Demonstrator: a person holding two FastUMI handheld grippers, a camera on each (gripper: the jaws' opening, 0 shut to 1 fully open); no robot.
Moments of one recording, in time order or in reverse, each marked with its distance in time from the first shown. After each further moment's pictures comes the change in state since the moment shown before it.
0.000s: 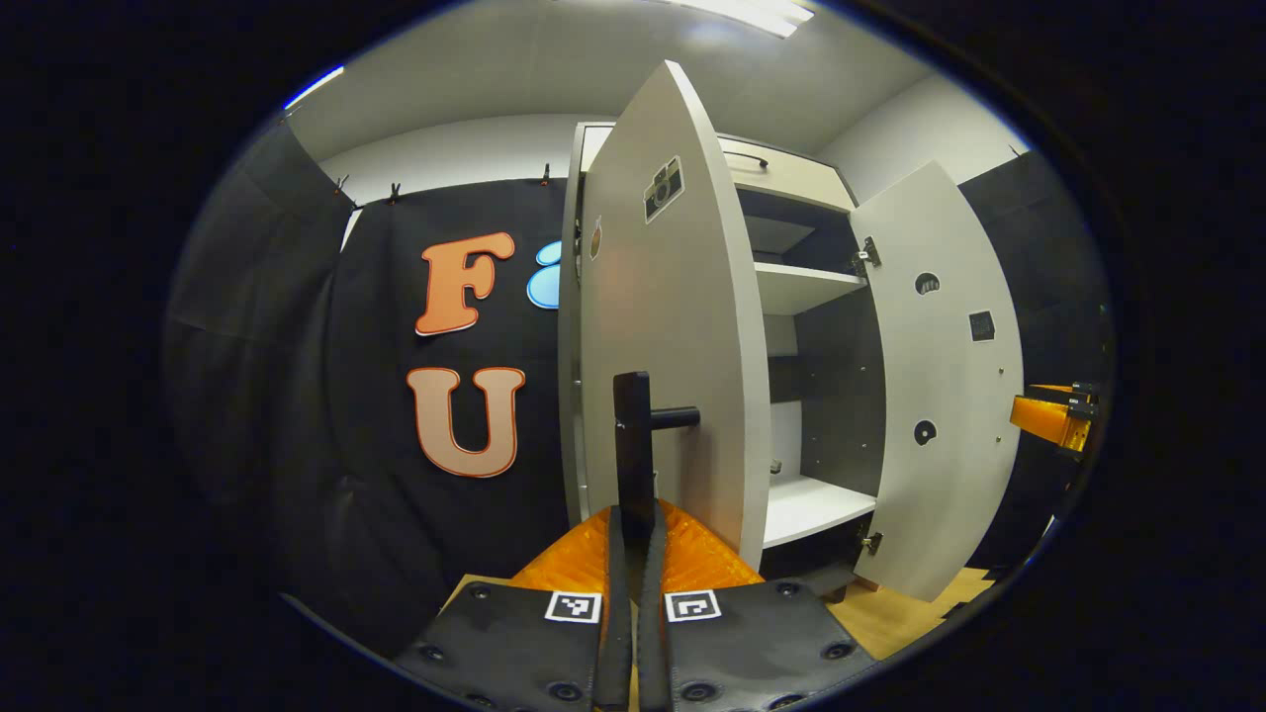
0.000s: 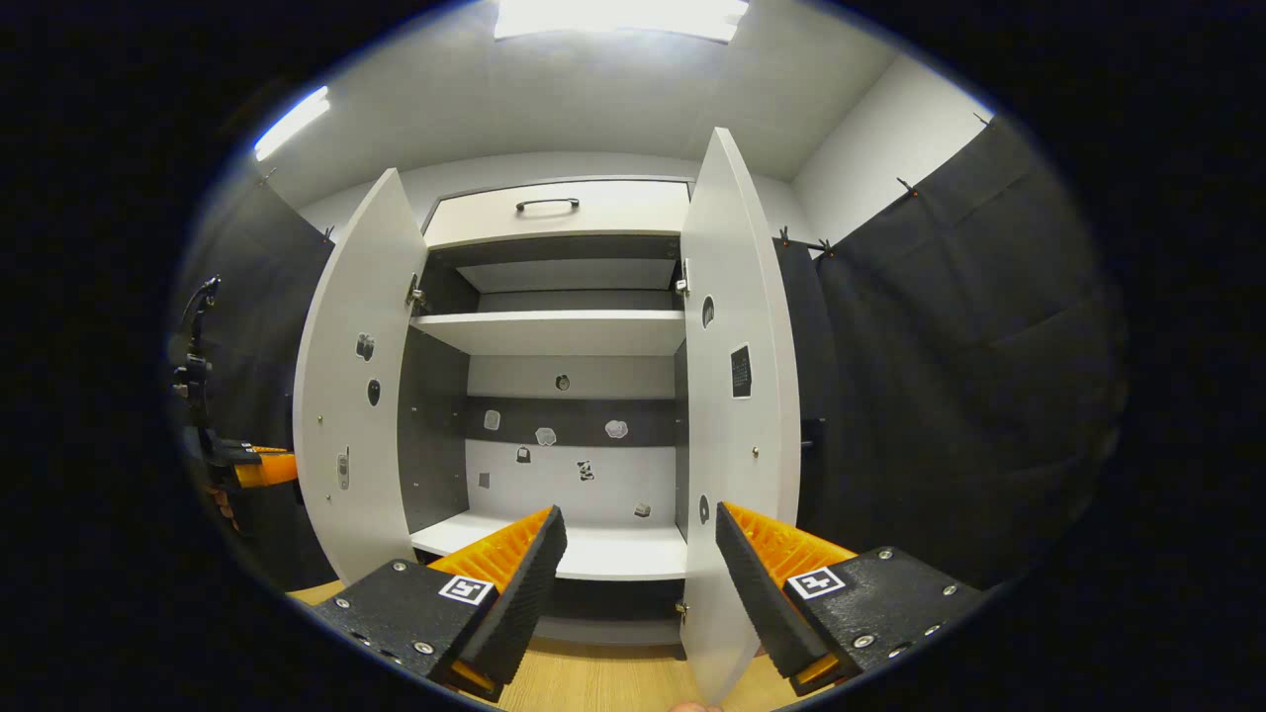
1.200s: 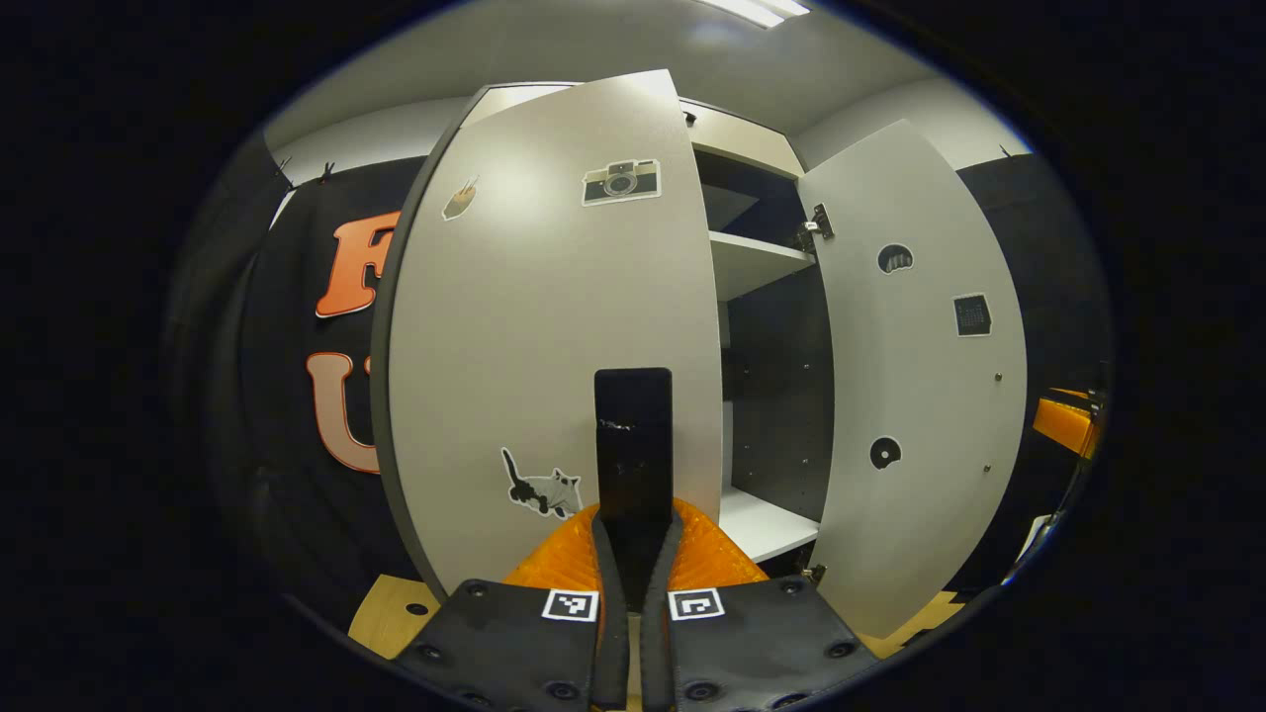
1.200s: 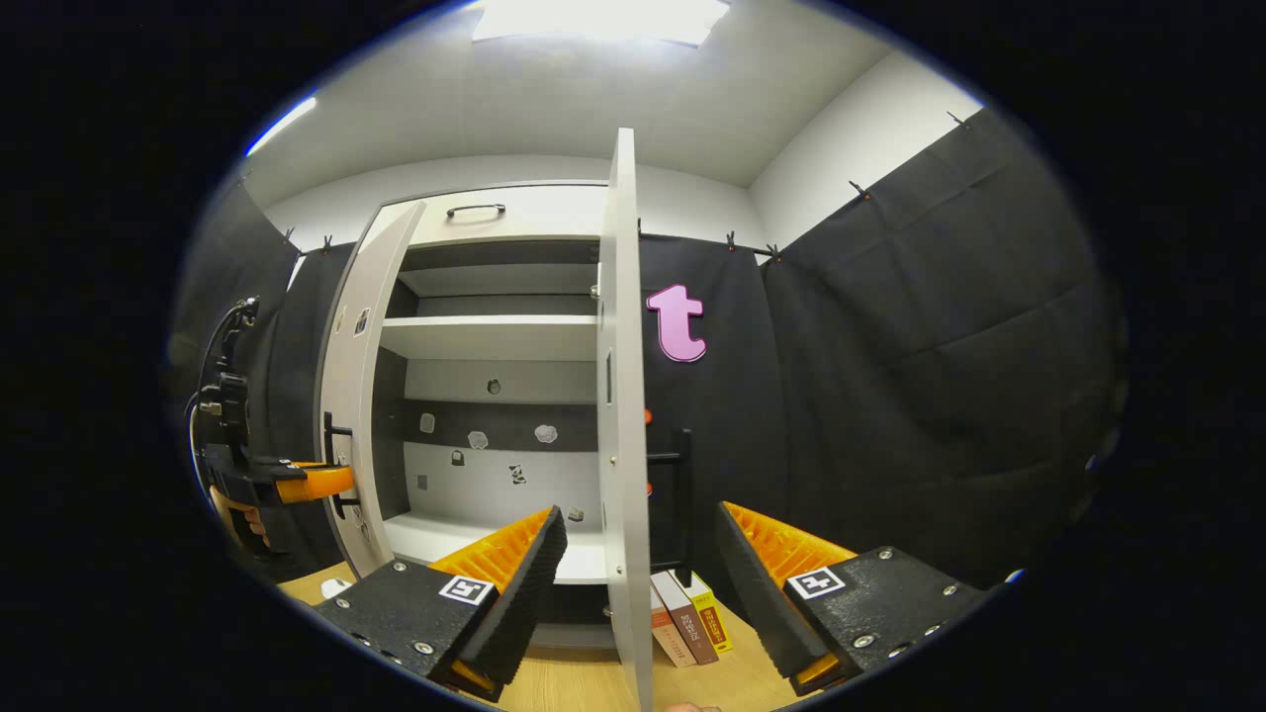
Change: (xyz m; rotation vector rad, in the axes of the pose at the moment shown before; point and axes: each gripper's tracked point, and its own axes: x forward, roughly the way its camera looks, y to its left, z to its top) left arm 0.031 -0.053 0.001 -0.004 0.017 -0.172; right arm -0.005 -0.043 0.005 0.000 -0.016 -0.121
